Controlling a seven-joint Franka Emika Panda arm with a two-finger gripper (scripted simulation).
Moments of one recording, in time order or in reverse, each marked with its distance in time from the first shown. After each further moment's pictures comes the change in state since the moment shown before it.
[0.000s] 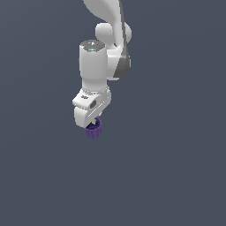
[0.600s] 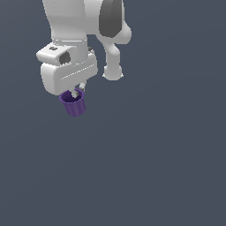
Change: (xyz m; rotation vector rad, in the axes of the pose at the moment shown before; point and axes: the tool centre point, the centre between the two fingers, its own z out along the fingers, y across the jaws) arm -0.044 0.037 -0.138 0.000 0.005 -0.001
